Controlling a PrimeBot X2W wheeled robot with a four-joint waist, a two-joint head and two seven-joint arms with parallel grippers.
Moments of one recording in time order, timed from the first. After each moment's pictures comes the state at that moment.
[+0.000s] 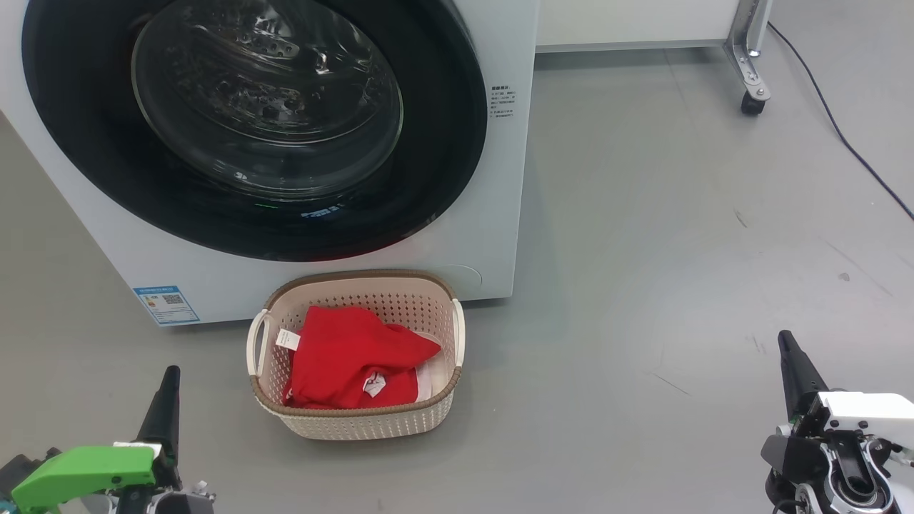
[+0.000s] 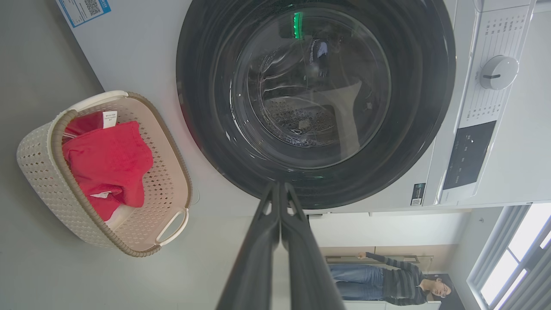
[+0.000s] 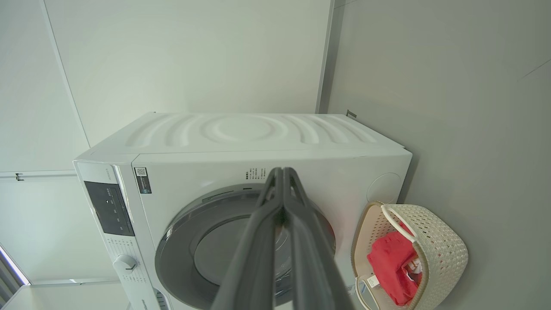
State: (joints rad) left arm -0.06 0.05 0.06 0.27 -1.64 -0.12 0.09; right arm -0.05 -0.07 -0.09 0.28 1.65 0.12 0.07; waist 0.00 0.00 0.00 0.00
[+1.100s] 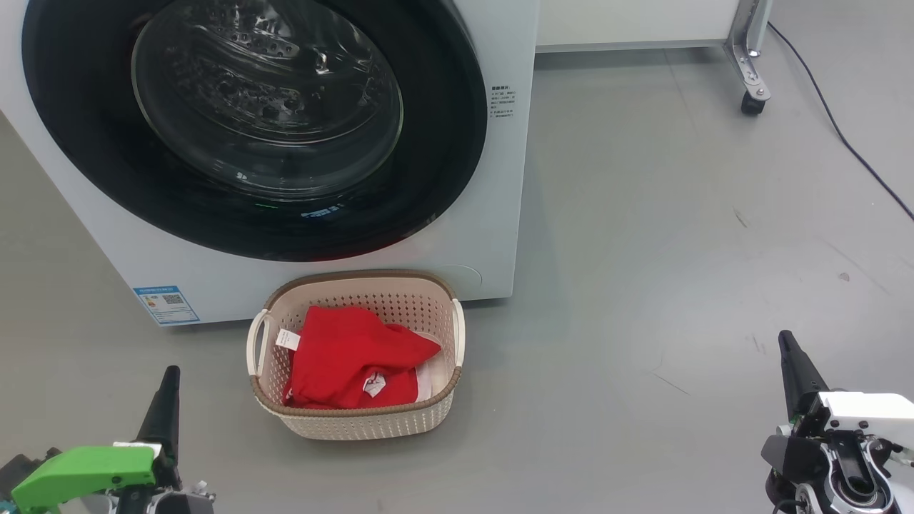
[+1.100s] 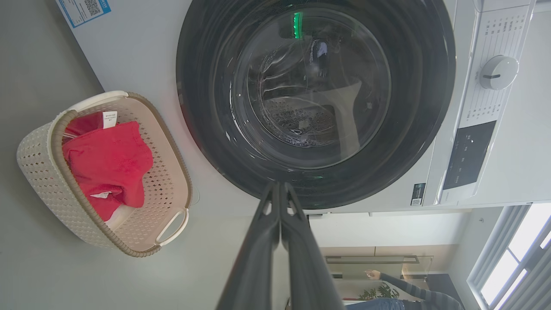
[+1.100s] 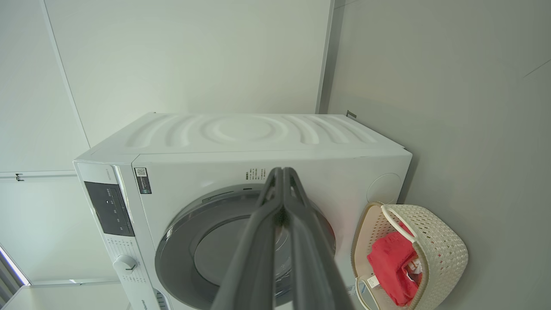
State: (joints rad) left arm -0.06 0.05 0.06 0.27 -1.64 -0.12 0.09; right arm -0.05 -0.07 -0.09 0.28 1.65 0.12 0.07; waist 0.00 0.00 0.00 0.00
